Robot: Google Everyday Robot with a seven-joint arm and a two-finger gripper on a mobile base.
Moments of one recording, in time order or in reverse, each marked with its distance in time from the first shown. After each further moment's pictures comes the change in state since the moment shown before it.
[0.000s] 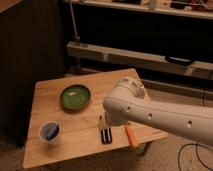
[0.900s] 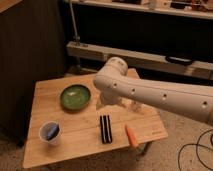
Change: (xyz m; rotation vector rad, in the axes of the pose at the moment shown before) arm 0.058 0.101 0.002 -0.090 0.019 0.191
